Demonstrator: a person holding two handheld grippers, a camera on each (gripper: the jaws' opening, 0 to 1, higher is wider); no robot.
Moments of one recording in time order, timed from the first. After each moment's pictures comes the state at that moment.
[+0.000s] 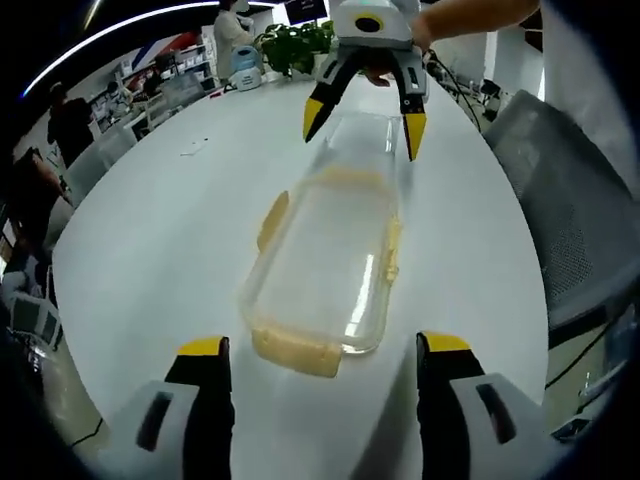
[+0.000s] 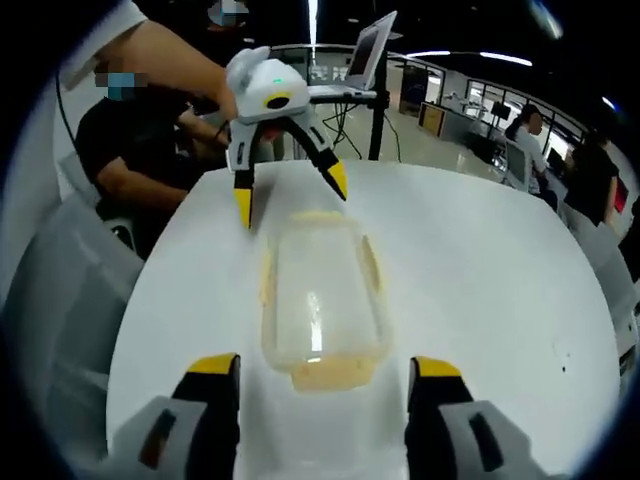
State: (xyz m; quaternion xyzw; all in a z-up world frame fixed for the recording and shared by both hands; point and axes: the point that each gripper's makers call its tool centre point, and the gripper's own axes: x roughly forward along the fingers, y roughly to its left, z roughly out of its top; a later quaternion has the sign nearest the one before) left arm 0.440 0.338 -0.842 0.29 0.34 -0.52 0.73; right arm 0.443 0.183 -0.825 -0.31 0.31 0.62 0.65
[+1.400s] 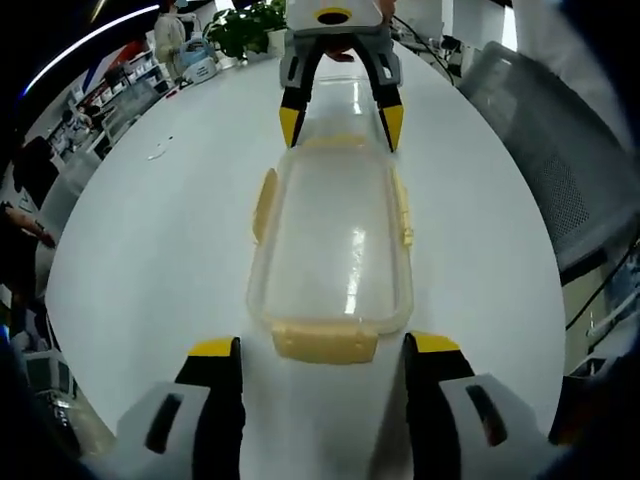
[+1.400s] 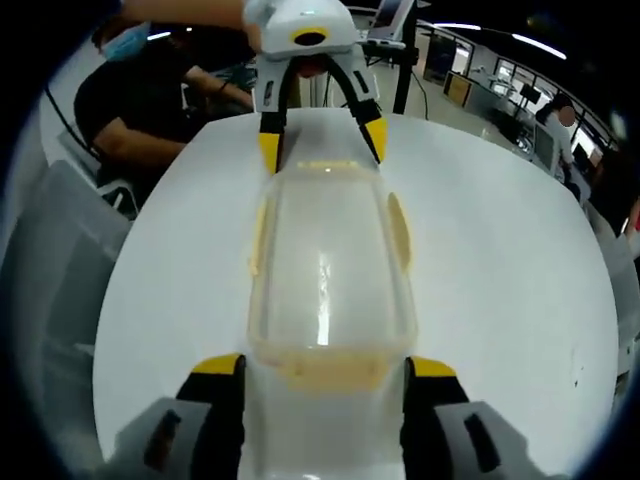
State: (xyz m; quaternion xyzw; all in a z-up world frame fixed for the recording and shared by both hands) left arm 0.455 0.346 -0.855 0.37 0.34 -0.56 0.66; right arm 0.444 0.188 -0.863 -0.37 0.36 0.62 0.60
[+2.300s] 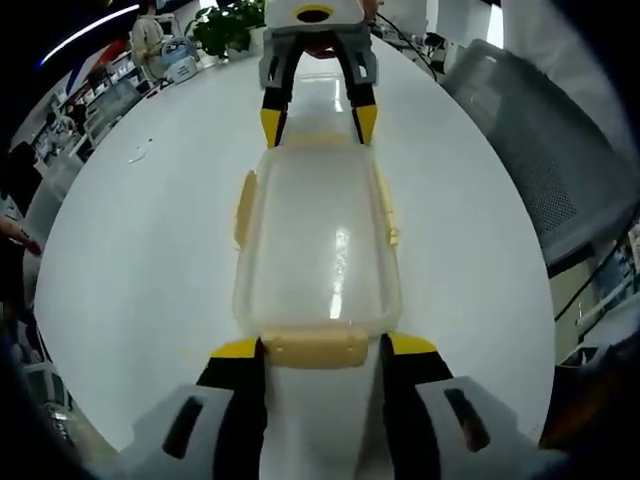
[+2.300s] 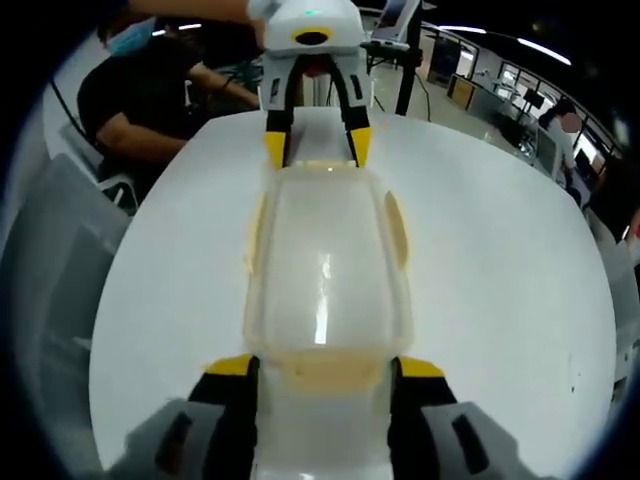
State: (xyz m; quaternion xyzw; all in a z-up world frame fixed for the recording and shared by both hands) left arm 0.448 0.345 -0.859 0.35 0.37 -0.58 0.63; right arm 0.447 0.186 -0.862 -0.37 0.35 0.62 0.59
